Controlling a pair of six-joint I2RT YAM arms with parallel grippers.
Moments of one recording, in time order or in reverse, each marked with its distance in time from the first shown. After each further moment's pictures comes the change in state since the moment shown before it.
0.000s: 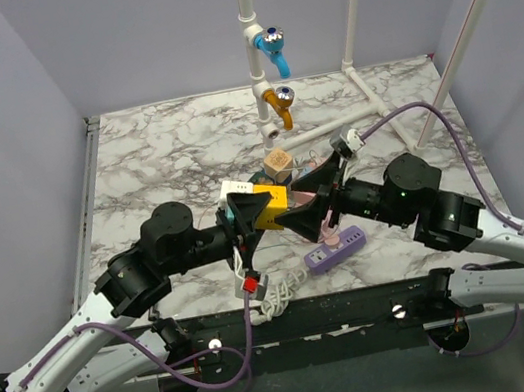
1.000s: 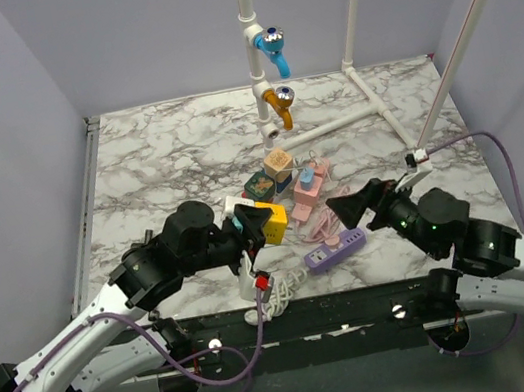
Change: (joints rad) left arm 0.005 0.061 -0.046 -0.134 -0.028 0.017; right arm 0.000 -0.336 -0.308 -0.259 0.574 0.418
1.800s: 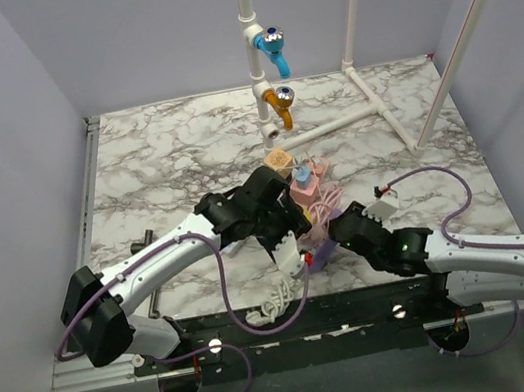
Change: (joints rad) left arm 0.000 0.587 0.241 -0.116 -0.035 0.275; right arm -0.011 0.464 -0.220 0.127 0.190 0.573
